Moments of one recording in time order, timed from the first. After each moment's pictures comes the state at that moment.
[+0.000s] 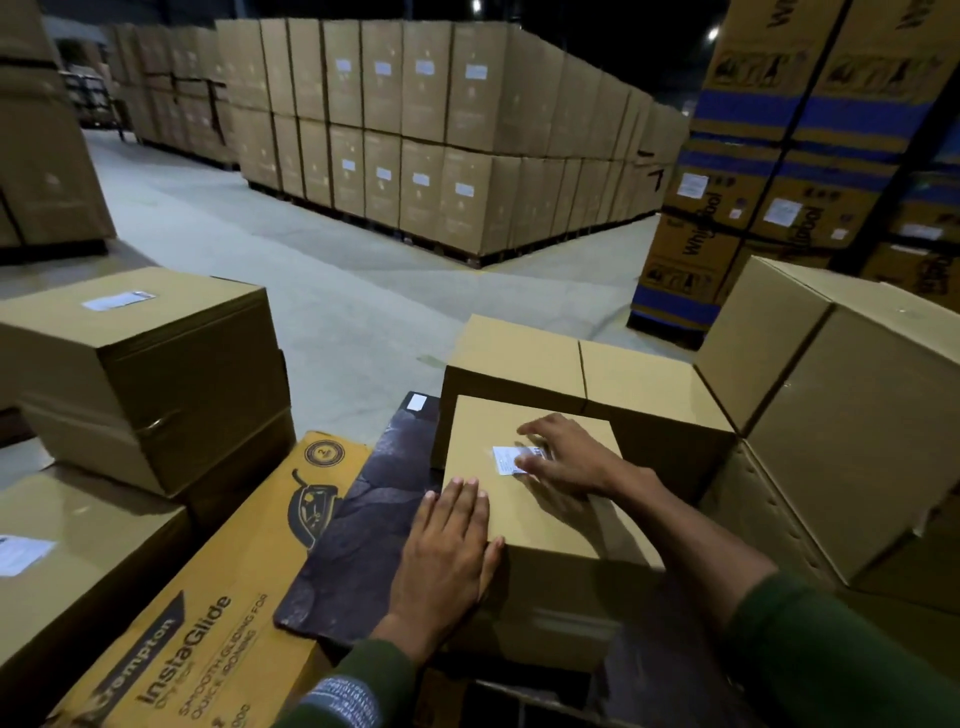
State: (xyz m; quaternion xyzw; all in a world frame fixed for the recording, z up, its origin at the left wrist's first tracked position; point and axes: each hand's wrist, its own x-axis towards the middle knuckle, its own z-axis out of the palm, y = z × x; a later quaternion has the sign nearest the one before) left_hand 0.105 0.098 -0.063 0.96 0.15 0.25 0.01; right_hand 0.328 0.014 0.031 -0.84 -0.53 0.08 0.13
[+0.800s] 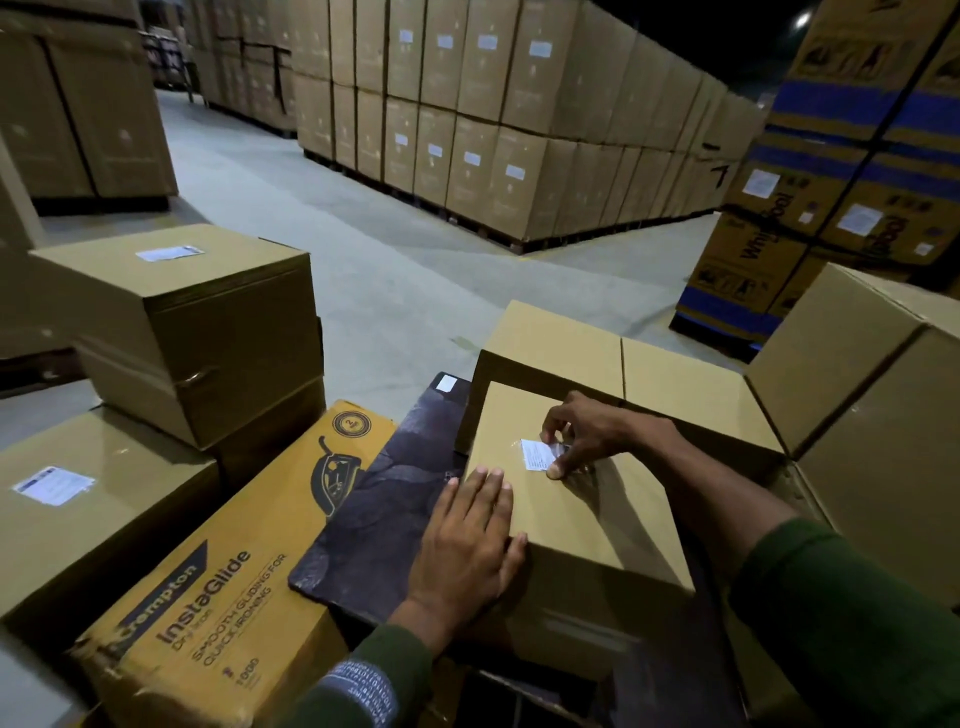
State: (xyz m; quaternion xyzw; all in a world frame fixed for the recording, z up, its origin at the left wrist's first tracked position) left_hand 0.112 0.093 -0.073 0.93 0.16 0.34 -0.01; right_hand 0.354 0.058 0.059 -0.82 -0.55 0.17 -0.05
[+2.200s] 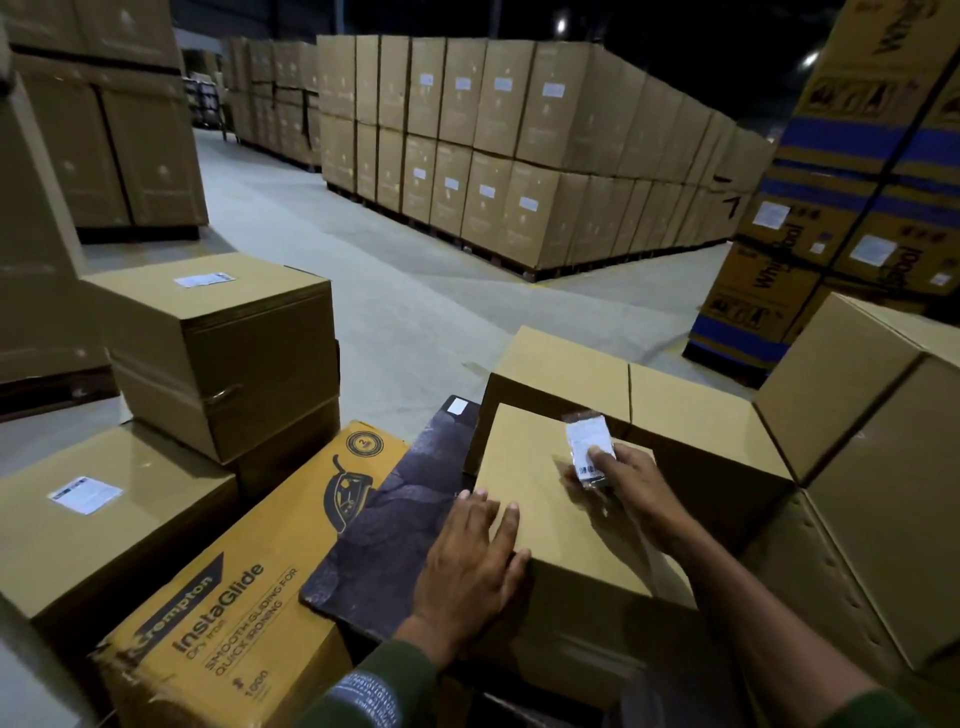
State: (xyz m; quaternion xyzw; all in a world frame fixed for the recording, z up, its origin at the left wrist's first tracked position) left_hand 0.107 0.089 -0.072 0.90 0.17 0.39 -0.05; right_hand 0.315 -0.009 0.031 -0.74 -0.32 0.25 0.53
